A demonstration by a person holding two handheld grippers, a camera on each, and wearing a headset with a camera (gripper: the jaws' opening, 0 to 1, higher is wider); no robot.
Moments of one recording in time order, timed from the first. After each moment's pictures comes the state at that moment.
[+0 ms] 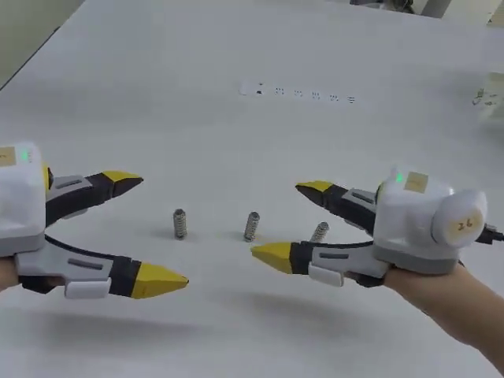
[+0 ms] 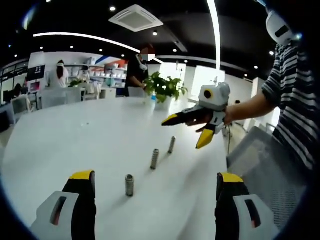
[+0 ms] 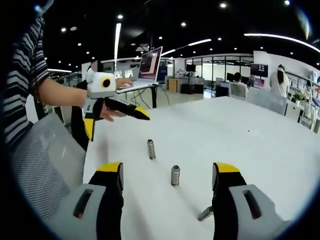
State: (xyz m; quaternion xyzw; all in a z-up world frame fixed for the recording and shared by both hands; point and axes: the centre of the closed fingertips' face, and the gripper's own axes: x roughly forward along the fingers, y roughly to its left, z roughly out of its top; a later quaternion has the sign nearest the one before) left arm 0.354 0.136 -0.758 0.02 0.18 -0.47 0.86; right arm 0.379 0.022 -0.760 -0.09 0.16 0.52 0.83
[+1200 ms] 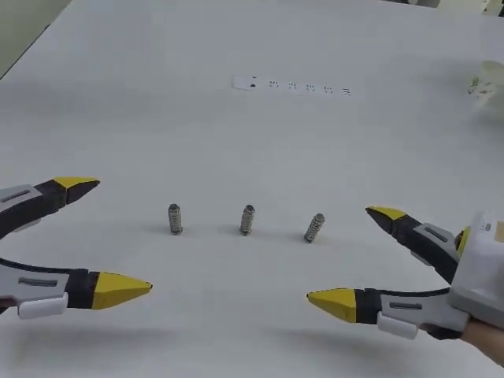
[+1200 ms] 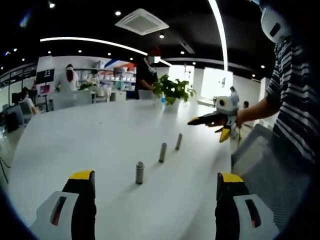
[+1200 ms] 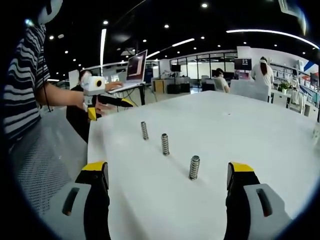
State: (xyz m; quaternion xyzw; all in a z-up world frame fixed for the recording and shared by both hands) left arm 0.336 0.169 -0.761 0.01 0.16 -0.43 0.89; right arm 0.348 -0.048 -0.778 -0.06 0.18 0.48 0.86
